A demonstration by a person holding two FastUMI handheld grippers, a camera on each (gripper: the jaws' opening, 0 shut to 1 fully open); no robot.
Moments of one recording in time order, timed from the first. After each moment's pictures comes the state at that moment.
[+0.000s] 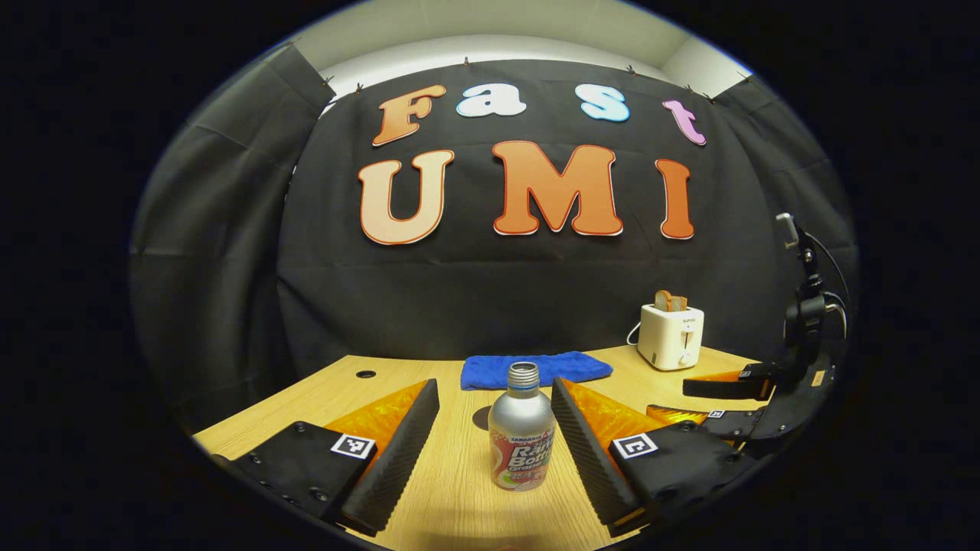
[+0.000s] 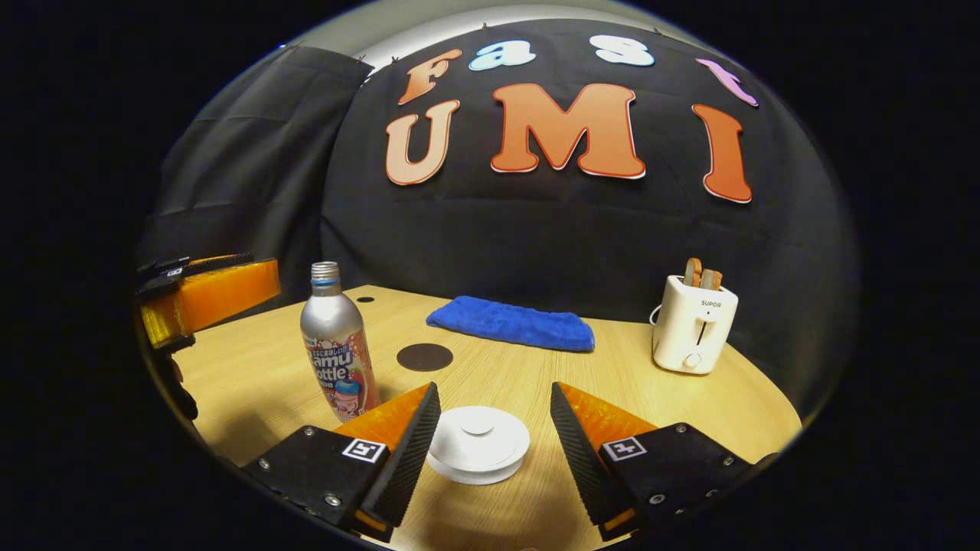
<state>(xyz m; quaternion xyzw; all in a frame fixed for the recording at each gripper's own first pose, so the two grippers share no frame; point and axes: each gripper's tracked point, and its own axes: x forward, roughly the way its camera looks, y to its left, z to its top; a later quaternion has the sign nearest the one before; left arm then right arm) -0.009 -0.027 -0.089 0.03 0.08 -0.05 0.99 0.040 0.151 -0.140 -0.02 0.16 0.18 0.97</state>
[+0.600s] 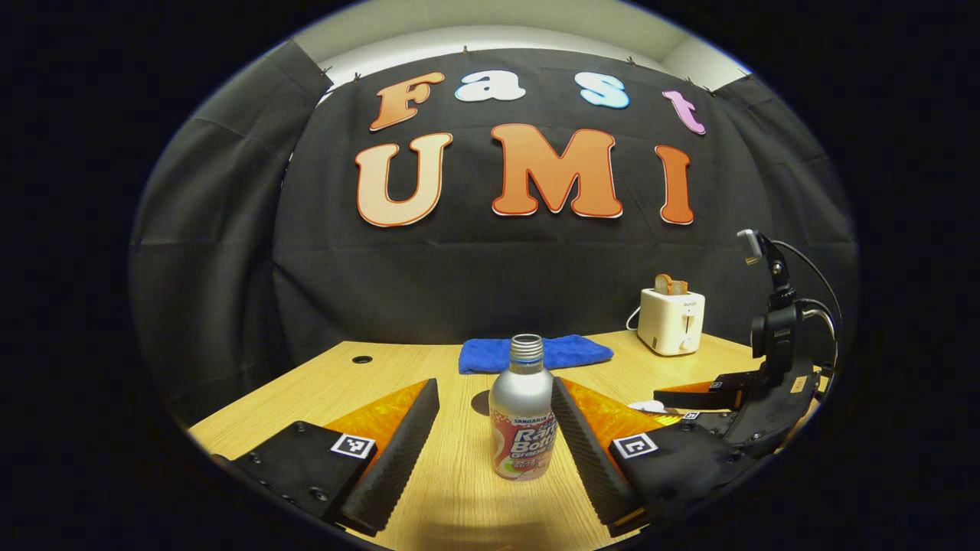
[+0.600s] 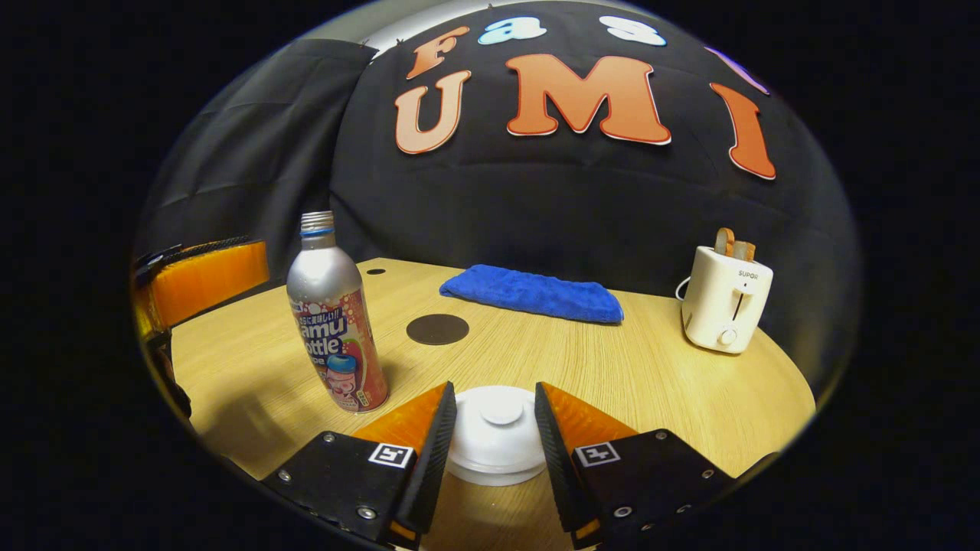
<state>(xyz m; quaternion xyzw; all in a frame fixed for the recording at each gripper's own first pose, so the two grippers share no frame) -0.008 -0.025 -0.113 0.03 0.10 -0.06 0.99 0.040 0.168 -0.182 -0.03 0.20 0.21 0.96</state>
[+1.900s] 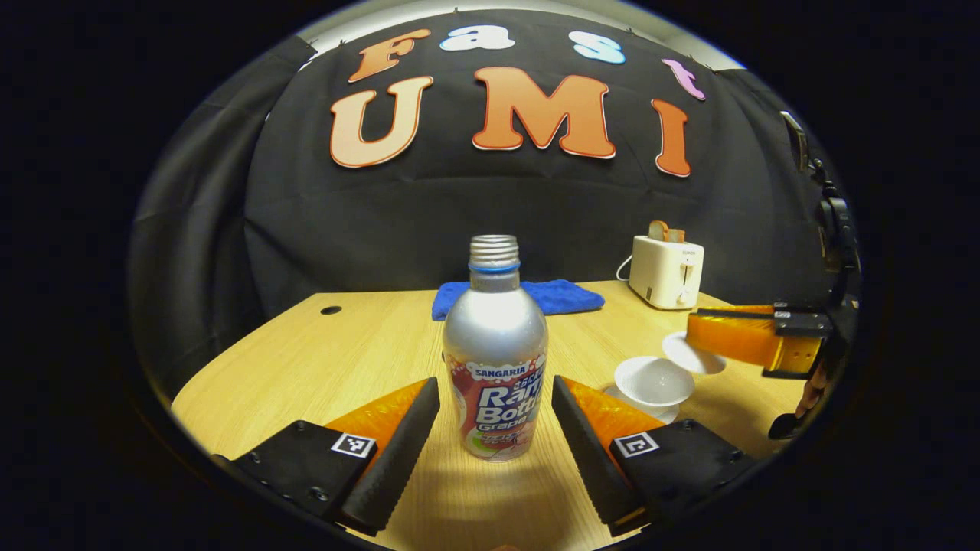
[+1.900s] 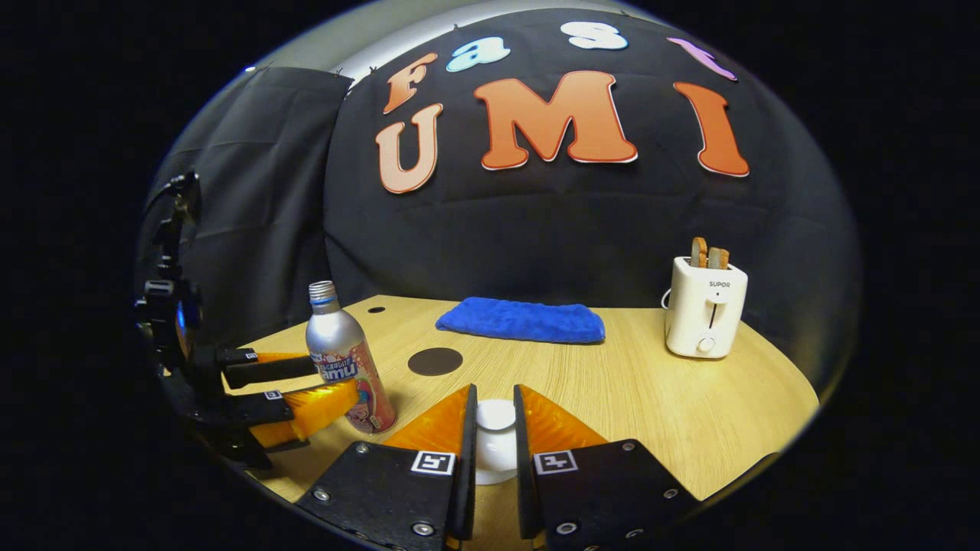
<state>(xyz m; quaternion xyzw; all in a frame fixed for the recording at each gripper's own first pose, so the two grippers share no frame) 0.010 -0.053 -0.201 0.03 0.22 -0.09 0.97 0.032 0.128 -0.134 0.04 0.17 0.19 0.97</state>
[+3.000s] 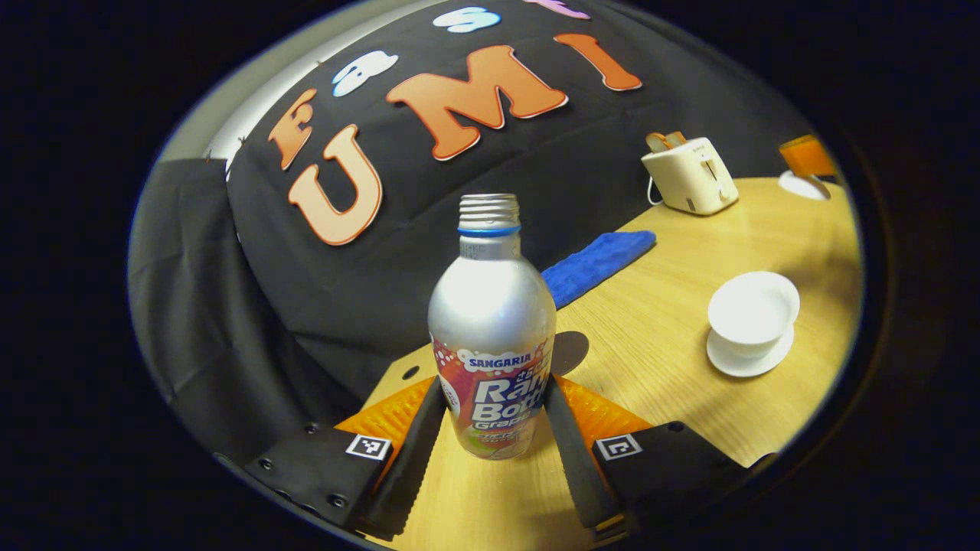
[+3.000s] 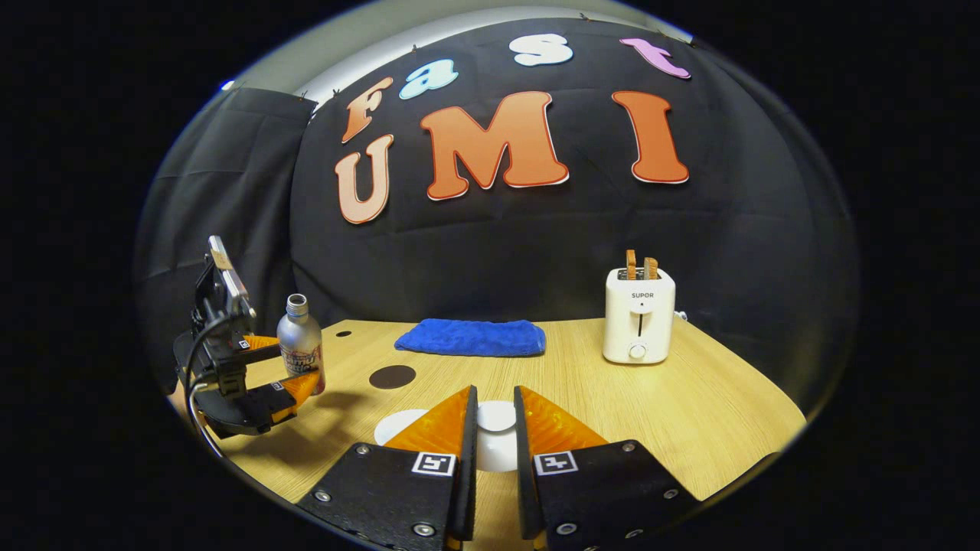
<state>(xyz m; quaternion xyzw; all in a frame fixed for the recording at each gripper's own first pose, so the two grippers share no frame) 0.048 -0.016 -0.178 0.35 0.17 -0.03 0.92 0.025 0.049 -0.113 0.06 0.14 0.13 0.98</state>
